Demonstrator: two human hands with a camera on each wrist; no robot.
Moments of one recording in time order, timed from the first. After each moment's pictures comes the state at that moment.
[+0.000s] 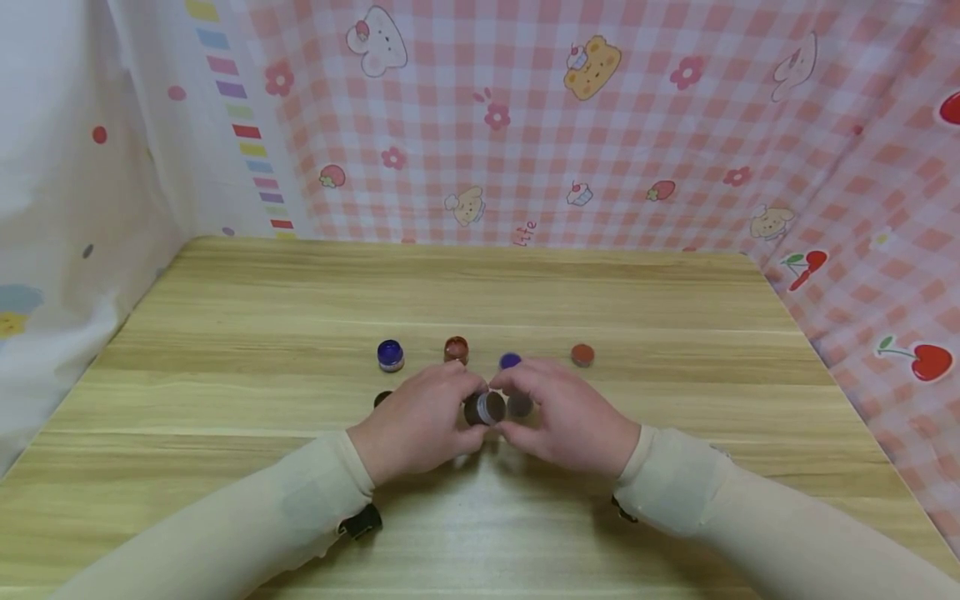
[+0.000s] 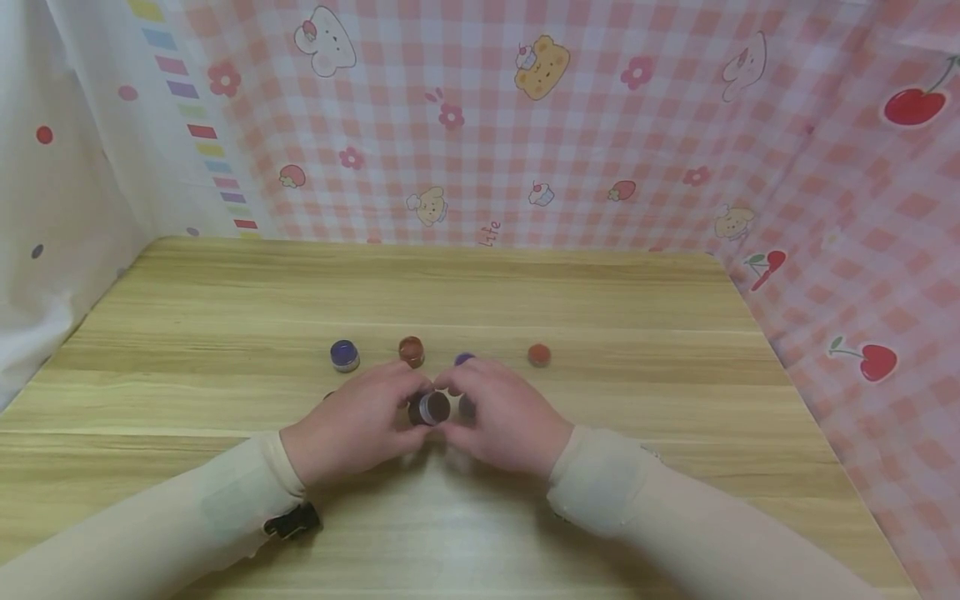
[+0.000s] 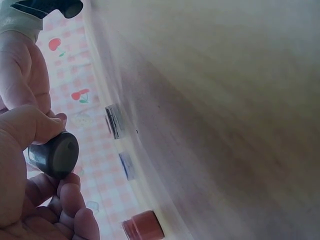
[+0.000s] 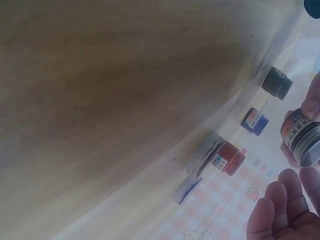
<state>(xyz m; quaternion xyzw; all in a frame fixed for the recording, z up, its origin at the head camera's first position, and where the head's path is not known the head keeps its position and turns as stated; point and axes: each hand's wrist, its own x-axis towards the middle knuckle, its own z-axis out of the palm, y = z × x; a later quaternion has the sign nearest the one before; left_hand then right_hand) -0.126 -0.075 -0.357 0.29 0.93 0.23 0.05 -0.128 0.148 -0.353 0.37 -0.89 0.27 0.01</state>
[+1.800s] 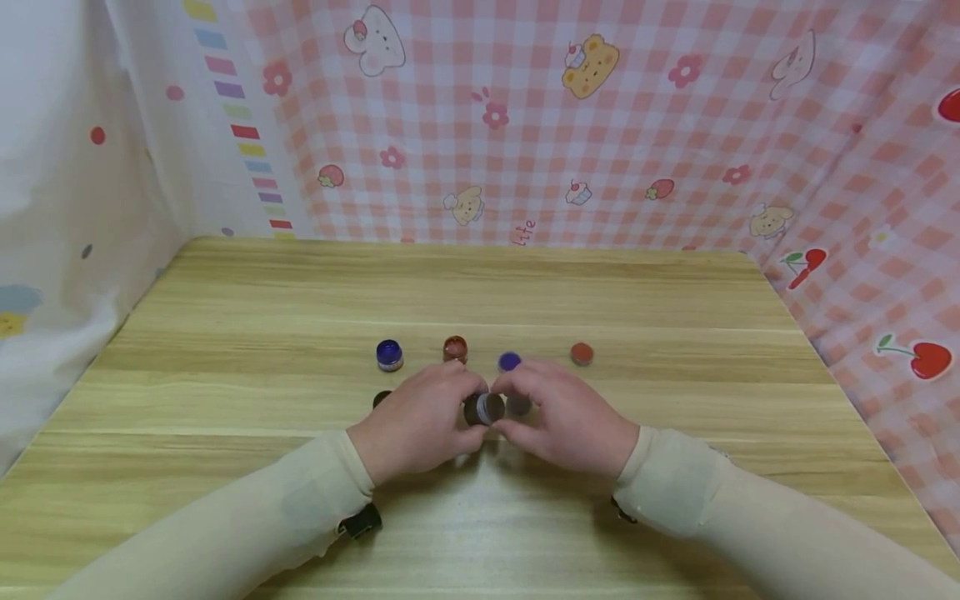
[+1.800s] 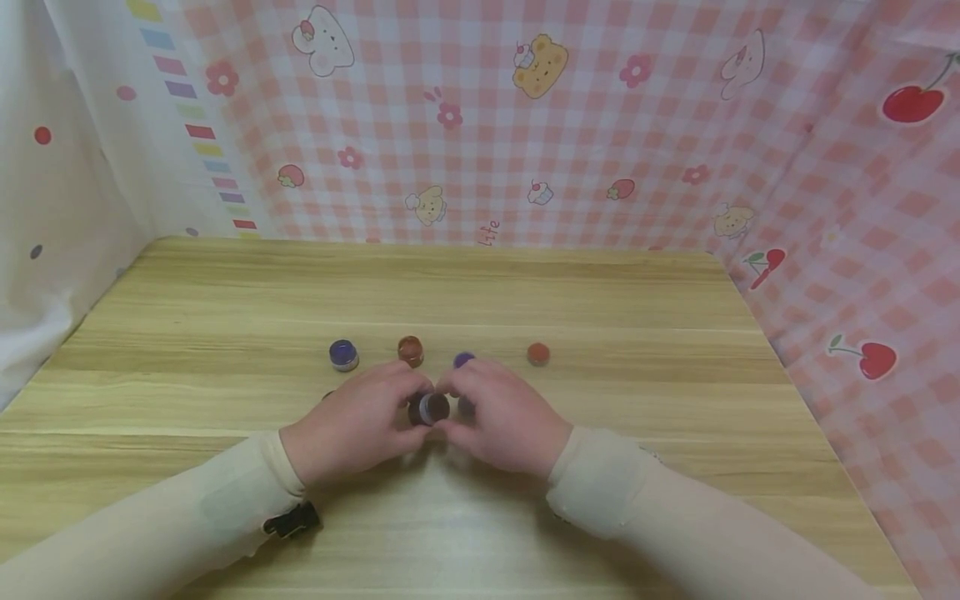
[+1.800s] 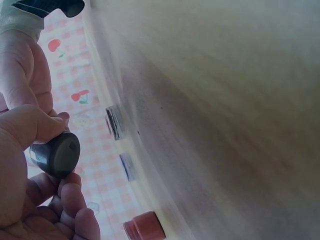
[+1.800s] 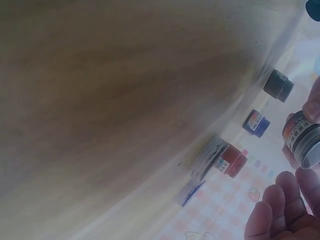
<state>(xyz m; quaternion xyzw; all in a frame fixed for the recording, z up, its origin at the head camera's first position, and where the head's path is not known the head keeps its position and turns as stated) -0.126 -0.073 -0.356 0.30 0.93 0.22 0.05 -0.127 0.151 -0.356 0.37 -0.88 0.28 0.01</state>
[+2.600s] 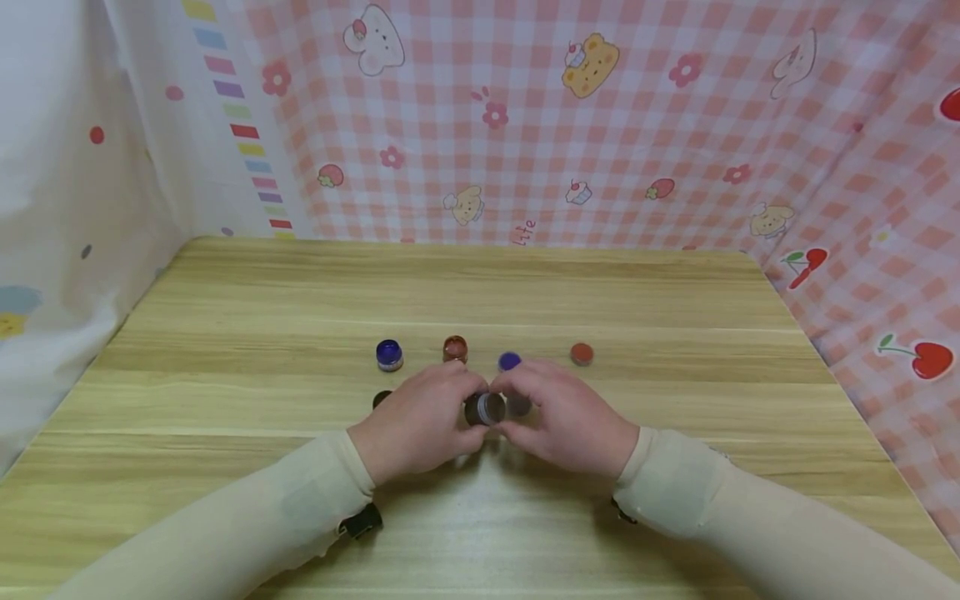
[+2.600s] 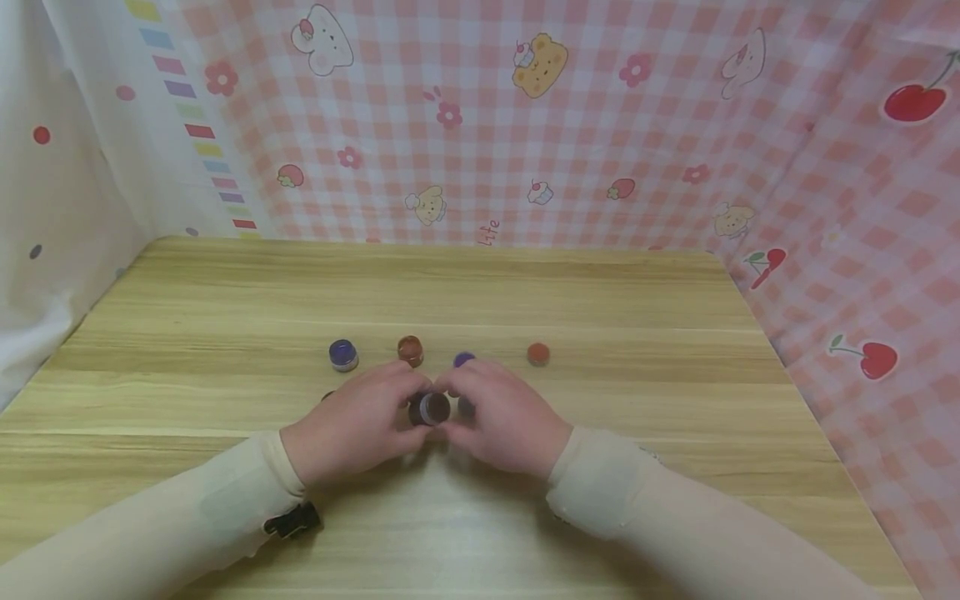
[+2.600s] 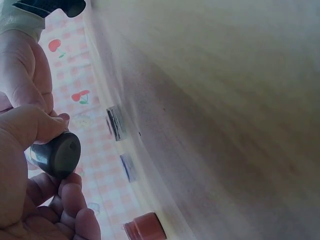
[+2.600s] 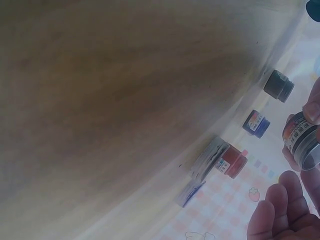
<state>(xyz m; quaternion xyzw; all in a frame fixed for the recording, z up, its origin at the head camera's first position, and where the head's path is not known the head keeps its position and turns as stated) -0.126 -0.072 -0.356 0.30 0.93 0.22 0.05 -0.127 0.151 -0.356 0.38 -0.88 0.28 0.02</state>
